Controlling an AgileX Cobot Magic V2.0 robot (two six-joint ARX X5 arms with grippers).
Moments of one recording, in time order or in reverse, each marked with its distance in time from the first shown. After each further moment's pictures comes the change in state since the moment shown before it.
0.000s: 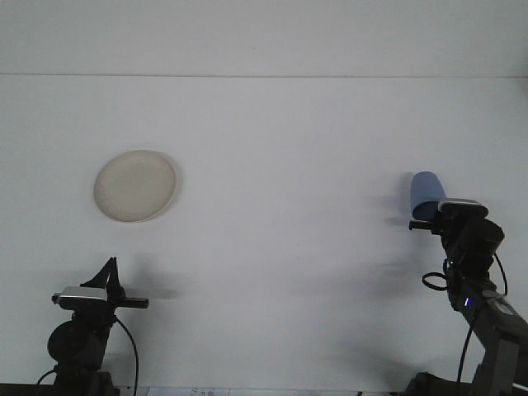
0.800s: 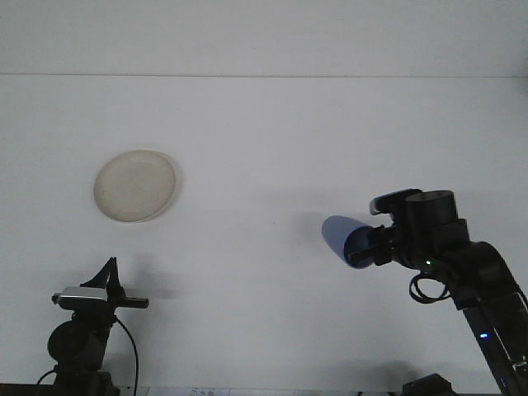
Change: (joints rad) left arm 0.000 0.000 0.000 0.000 0.000 0.000; right arm 0.642 -0.267 0.715 -1.585 -0.011 0.170
